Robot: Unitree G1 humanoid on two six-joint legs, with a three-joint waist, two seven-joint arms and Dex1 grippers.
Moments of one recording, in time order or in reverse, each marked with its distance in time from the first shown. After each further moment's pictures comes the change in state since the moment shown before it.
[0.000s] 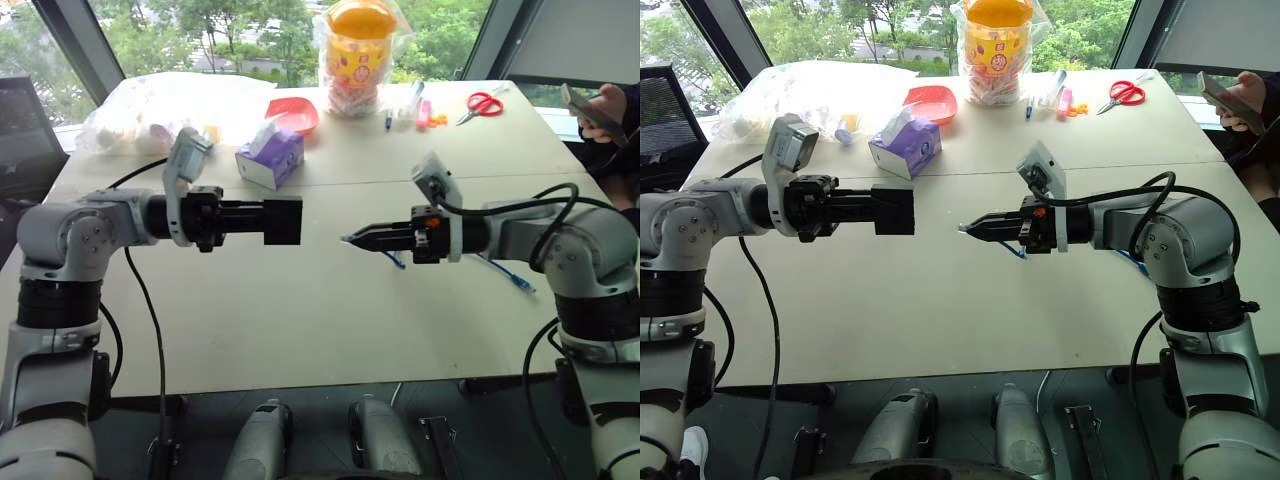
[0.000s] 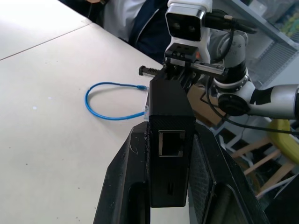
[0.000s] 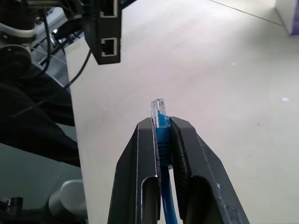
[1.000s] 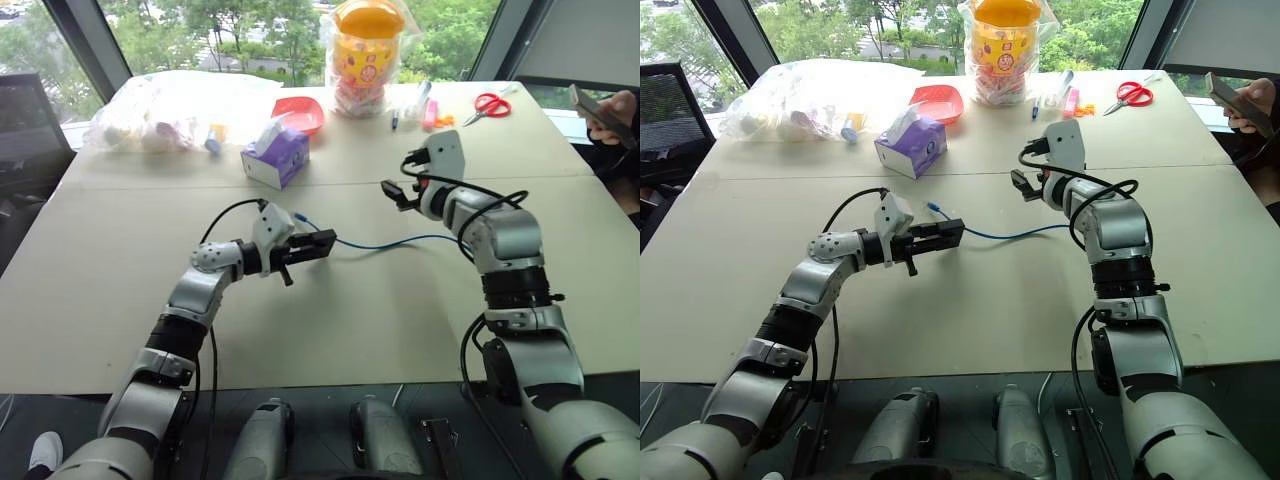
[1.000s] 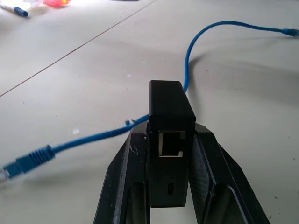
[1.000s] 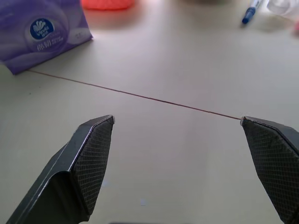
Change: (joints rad) left arm 0.164 -0.392 -0.242 0.358 0.640 -0.985 0.263; right arm -0.094 0.336 -0.116 0.376 -0.568 -0.303 -0.629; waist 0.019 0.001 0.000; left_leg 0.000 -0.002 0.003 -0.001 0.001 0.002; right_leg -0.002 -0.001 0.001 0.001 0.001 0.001
